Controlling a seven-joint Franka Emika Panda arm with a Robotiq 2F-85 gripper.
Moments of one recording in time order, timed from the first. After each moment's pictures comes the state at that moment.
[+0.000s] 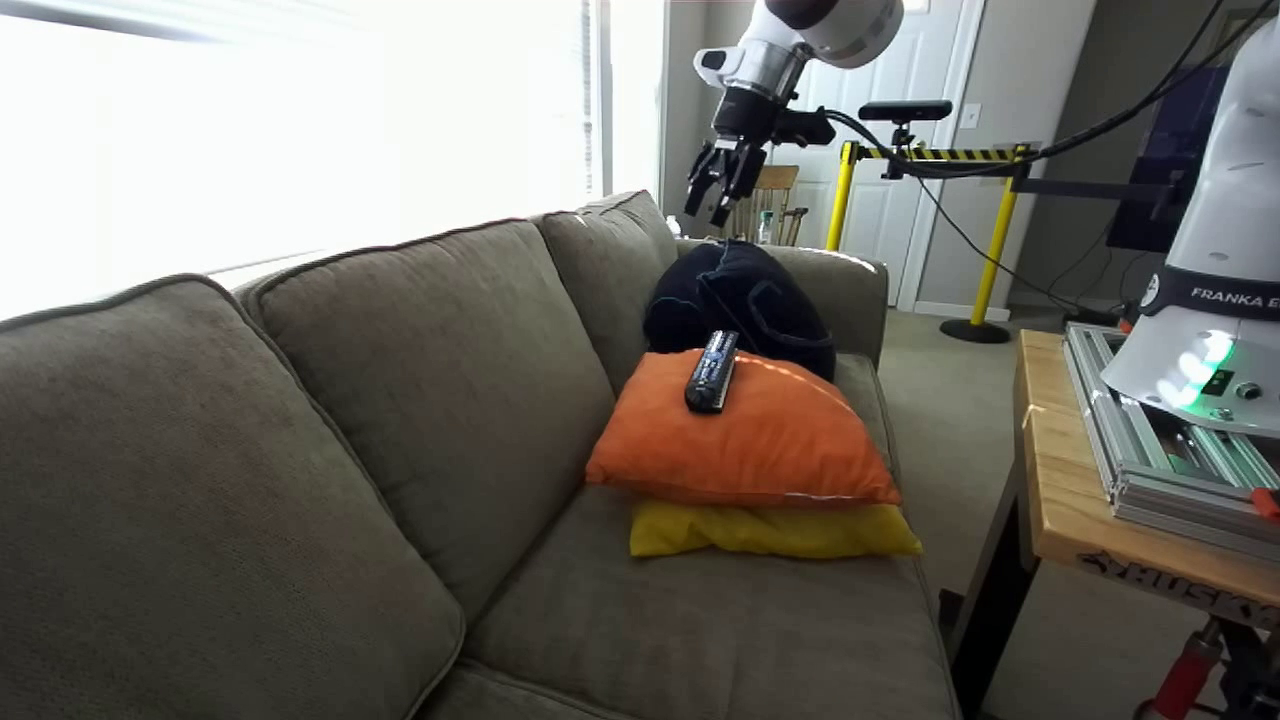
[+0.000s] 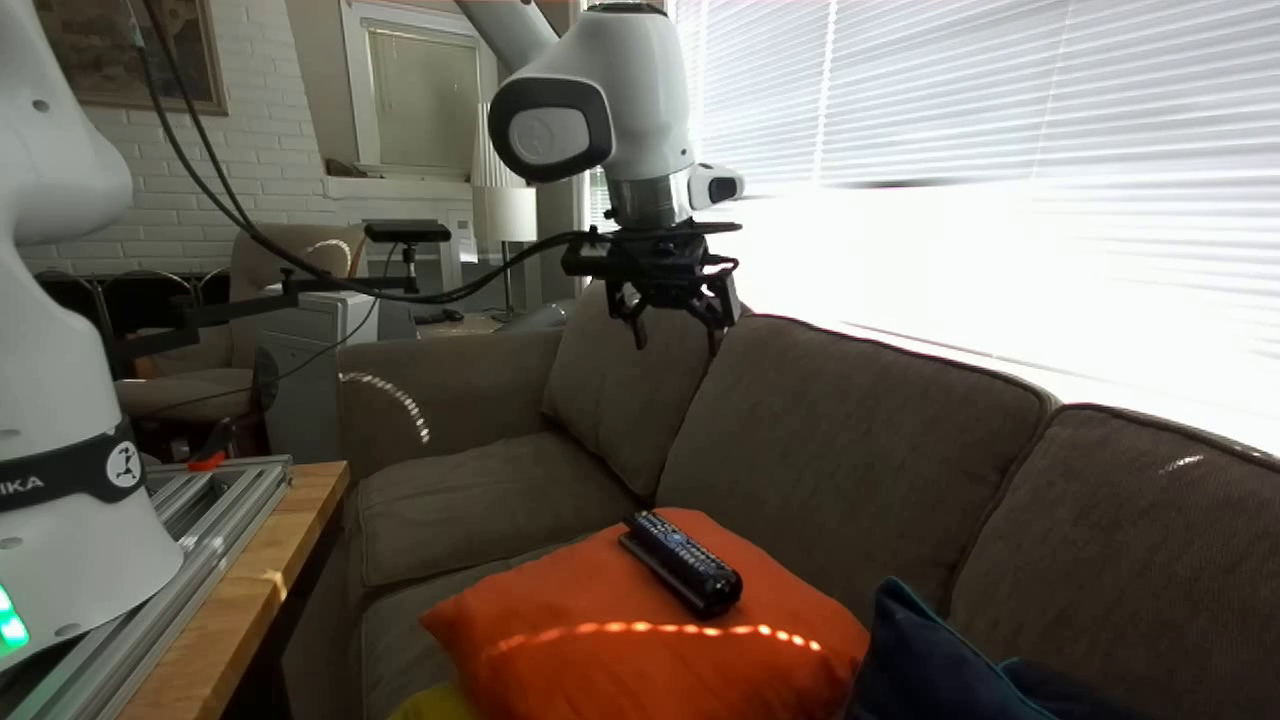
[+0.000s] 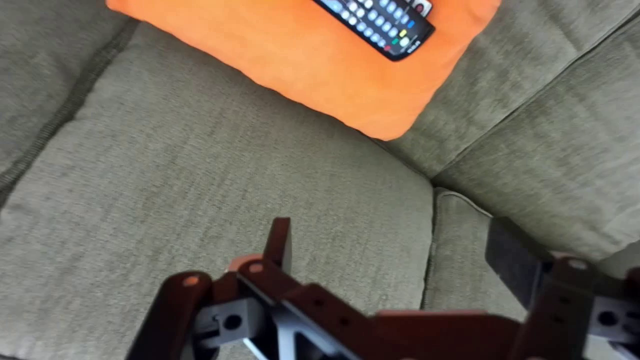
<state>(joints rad) -0.05 0.08 0.19 -2.38 0.54 2.74 -1.21</state>
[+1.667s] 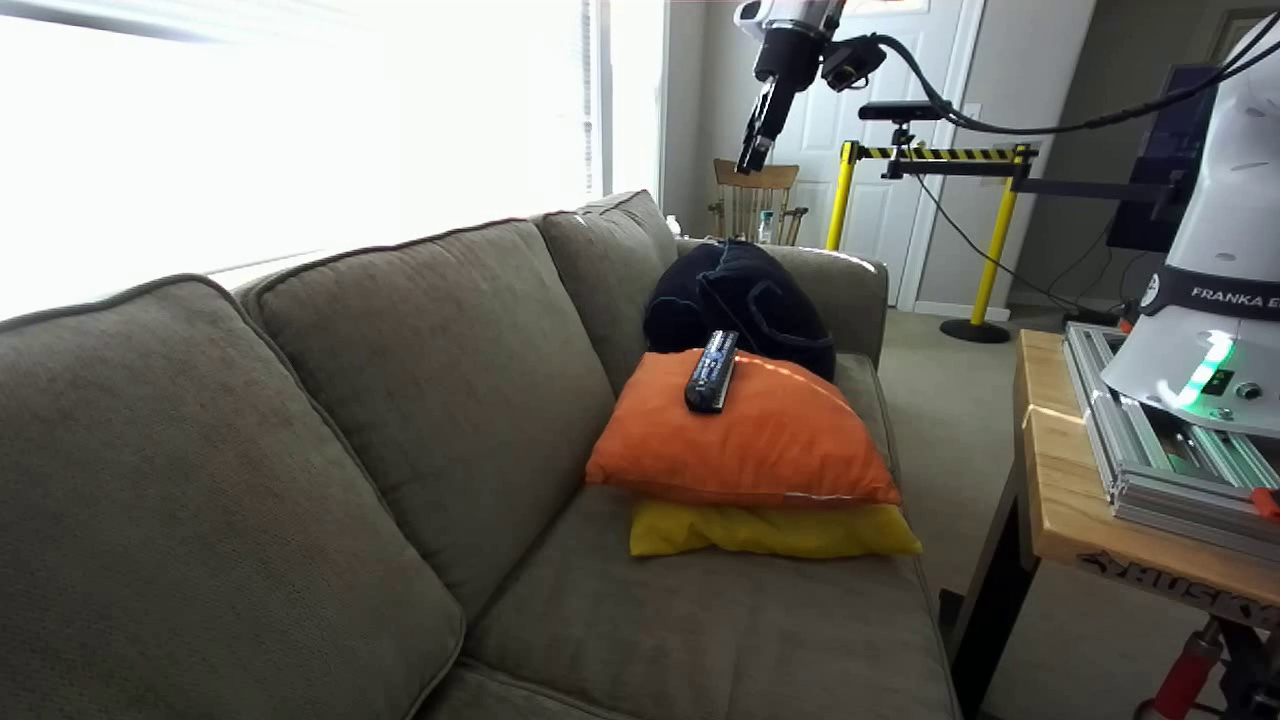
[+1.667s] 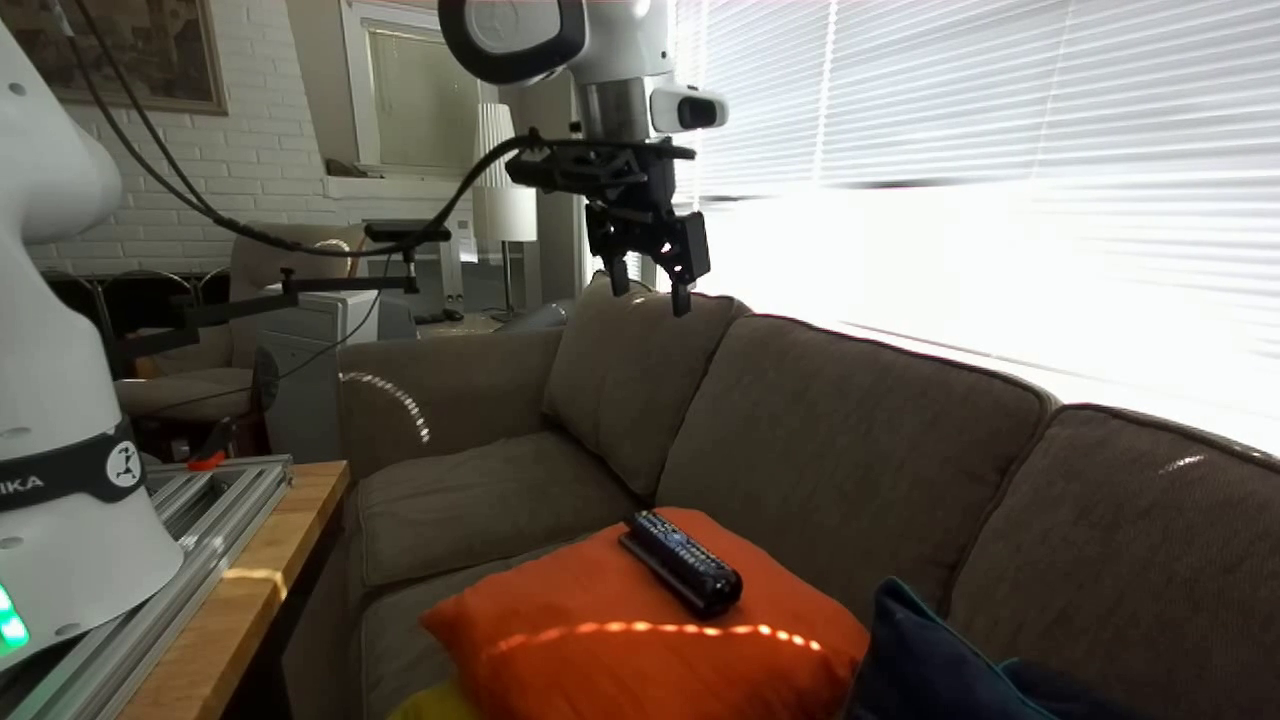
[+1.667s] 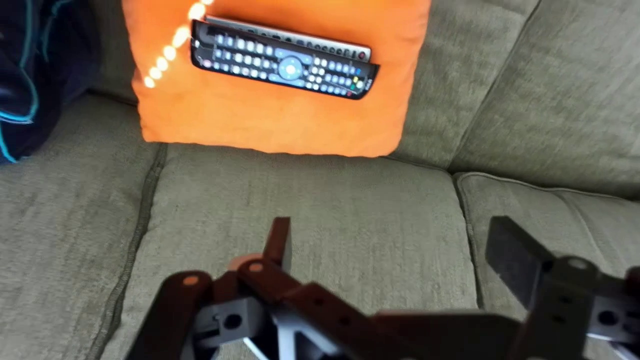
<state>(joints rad) 0.04 -0.15 0.02 -2.45 0.34 2.50 -0.70</state>
